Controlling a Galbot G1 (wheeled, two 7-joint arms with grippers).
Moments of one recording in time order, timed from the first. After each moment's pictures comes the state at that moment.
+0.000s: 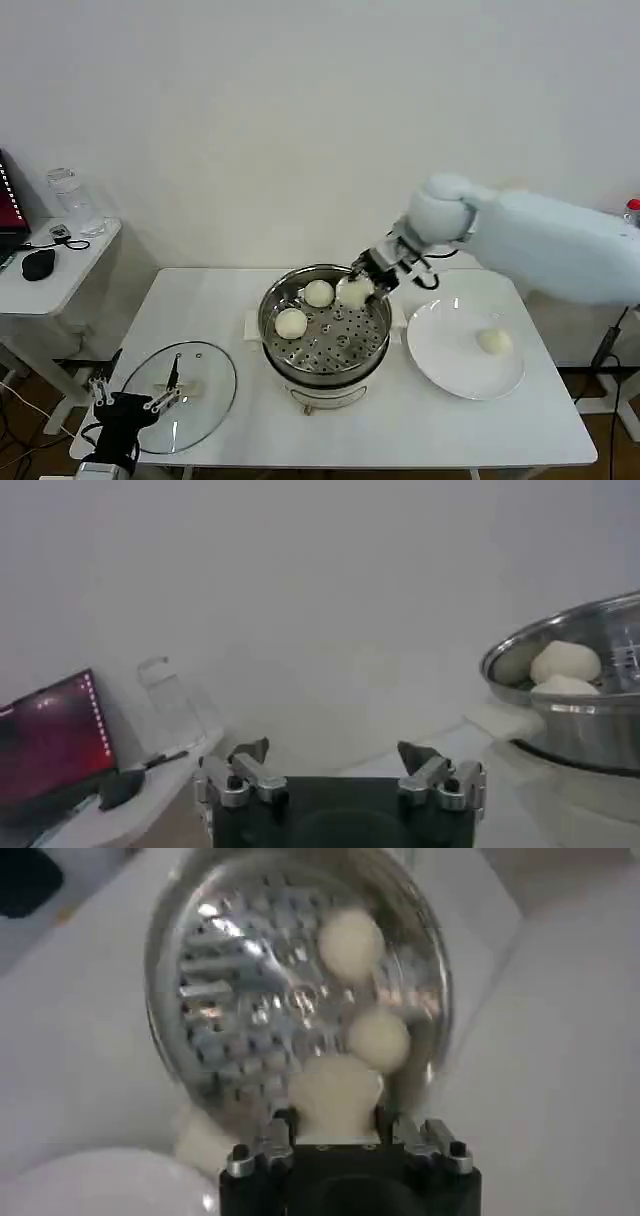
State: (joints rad) left arm 1.83 -1.32 -0.75 -2.33 0.07 0.14 -0.06; right arm 0.55 0.91 -1.21 1.56 0.13 -0.03 -1.03
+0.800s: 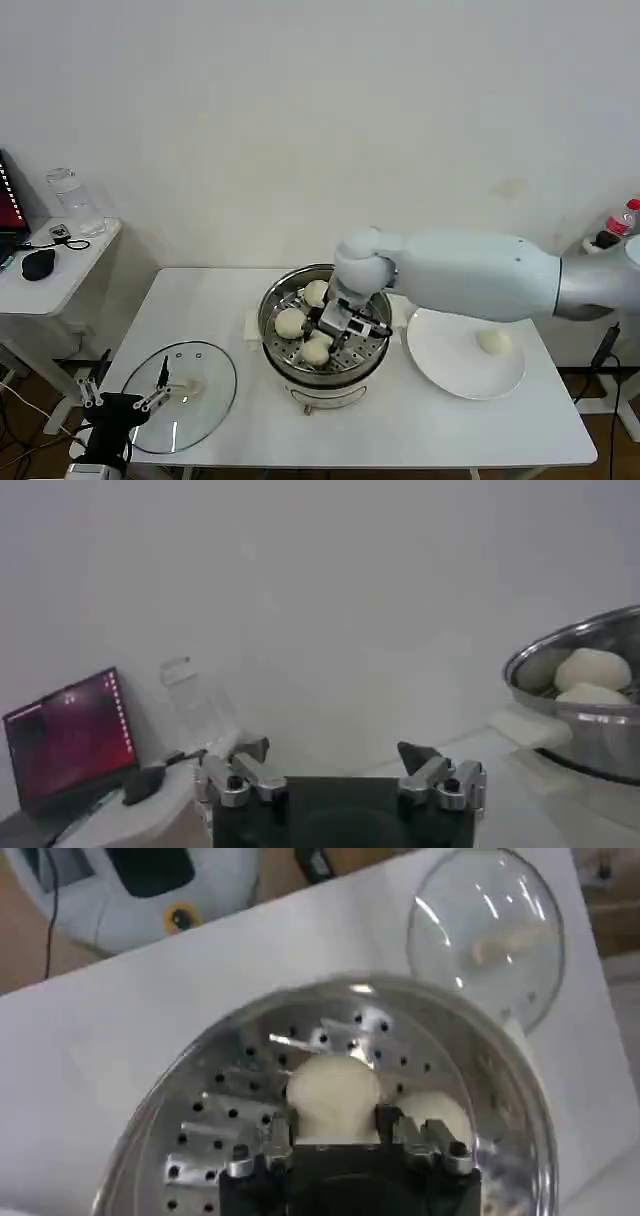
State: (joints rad) left arm 1.83 -1.34 -0.78 -2.34 0.05 0.14 -0.06; right arm 0.50 1.10 -1.32 1.57 -0.01 0.12 -1.02
